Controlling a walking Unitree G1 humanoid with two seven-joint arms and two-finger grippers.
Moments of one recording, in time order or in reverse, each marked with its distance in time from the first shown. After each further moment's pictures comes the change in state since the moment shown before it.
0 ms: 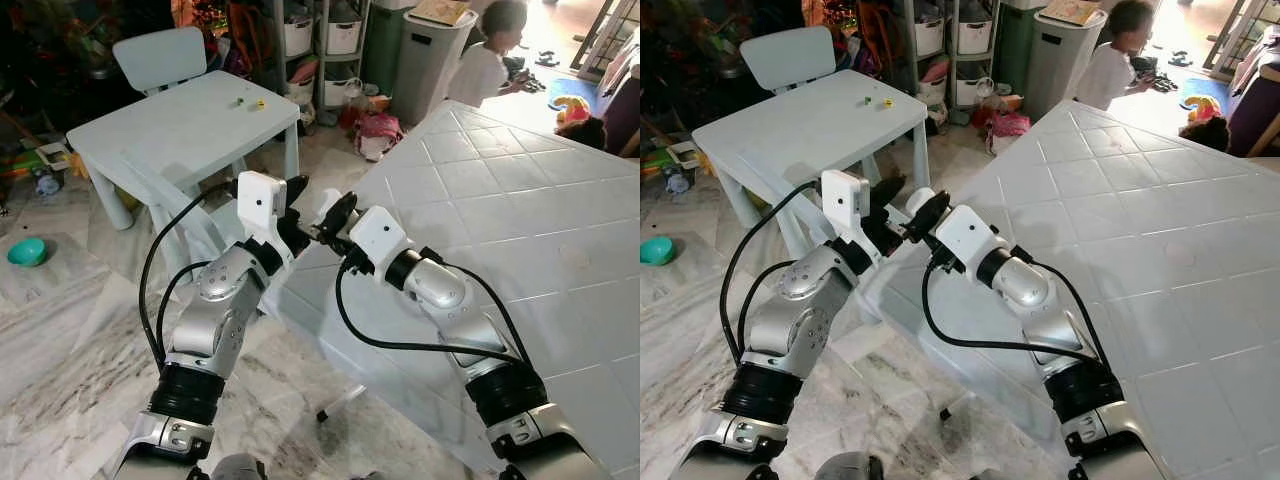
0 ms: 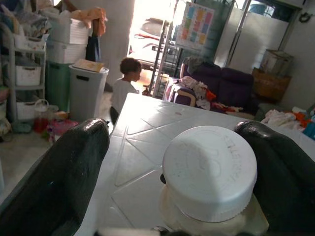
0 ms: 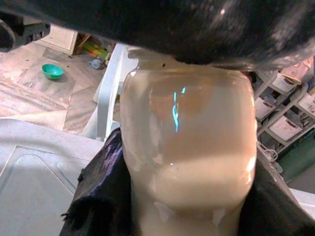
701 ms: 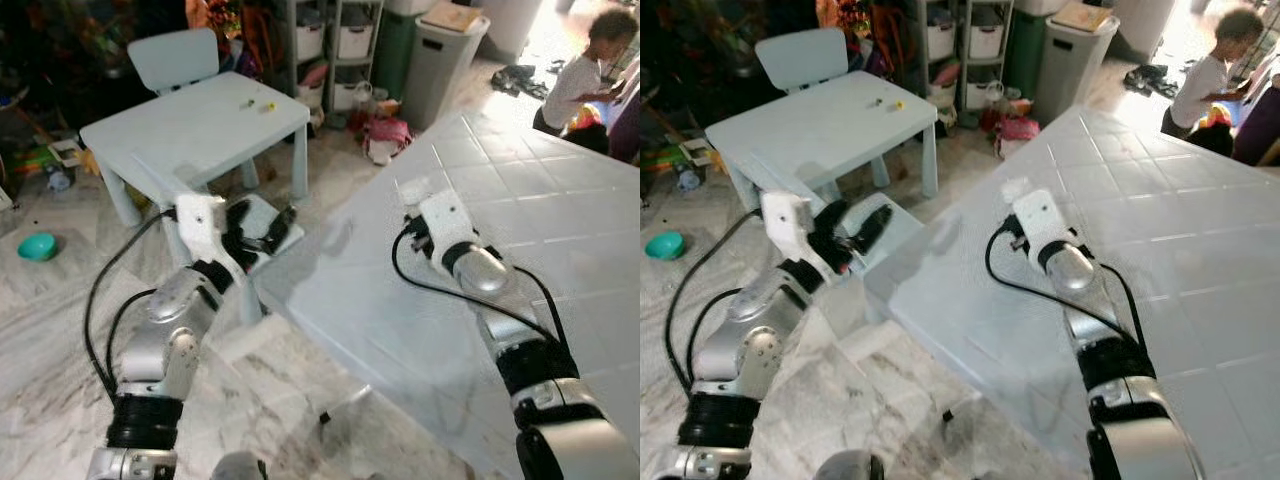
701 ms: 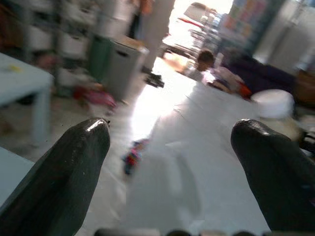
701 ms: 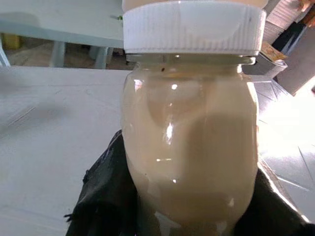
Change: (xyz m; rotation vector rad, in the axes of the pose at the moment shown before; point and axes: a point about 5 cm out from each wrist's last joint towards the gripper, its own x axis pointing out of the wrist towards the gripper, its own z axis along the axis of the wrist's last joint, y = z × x) left arm -0.040 0.024 -0.014 -0.097 0.087 0.124; right arm -0.026 -0.062 -0.056 0.135 0.320 -0.407
